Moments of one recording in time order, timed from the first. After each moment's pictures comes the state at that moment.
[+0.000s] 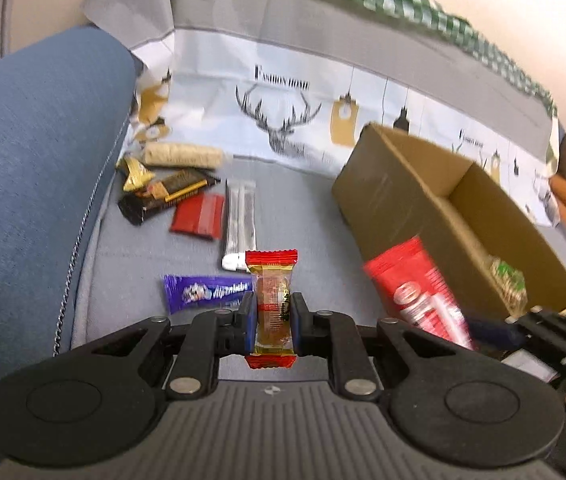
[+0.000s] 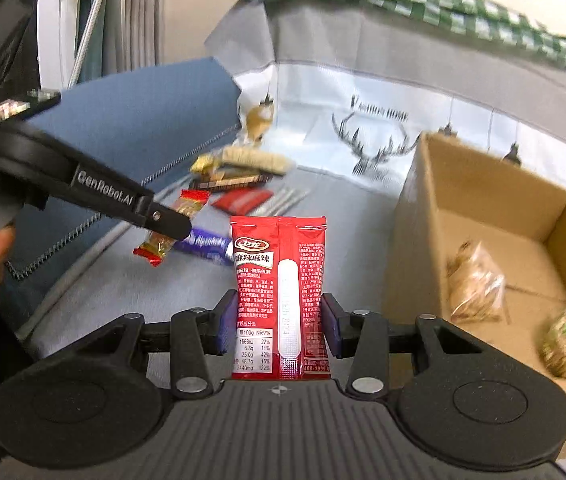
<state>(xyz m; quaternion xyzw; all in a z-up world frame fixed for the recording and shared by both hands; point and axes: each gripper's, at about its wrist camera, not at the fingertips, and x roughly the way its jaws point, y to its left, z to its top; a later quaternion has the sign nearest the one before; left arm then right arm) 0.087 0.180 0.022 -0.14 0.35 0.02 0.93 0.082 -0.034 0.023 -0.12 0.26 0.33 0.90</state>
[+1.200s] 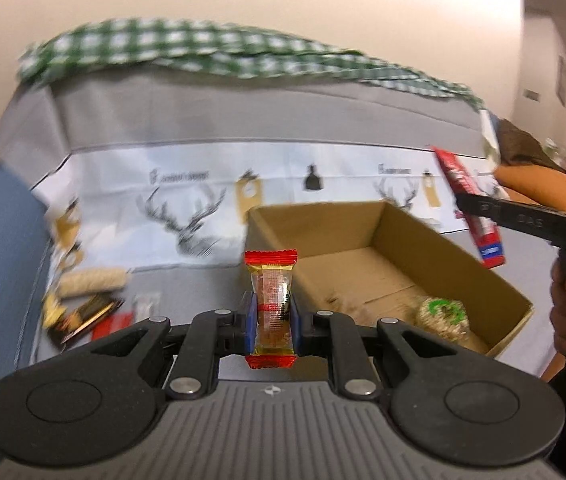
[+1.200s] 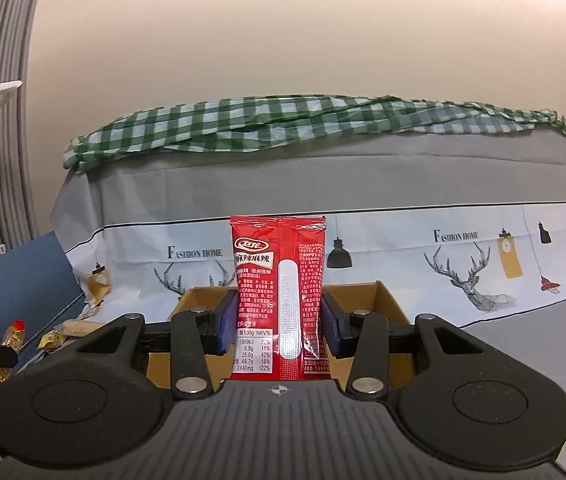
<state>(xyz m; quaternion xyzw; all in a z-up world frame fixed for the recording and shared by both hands) 0.109 0.077 0.084 -0.03 0.24 -0.06 0.97 0.184 -0.216 0.089 0.02 0.13 0.19 0.97</state>
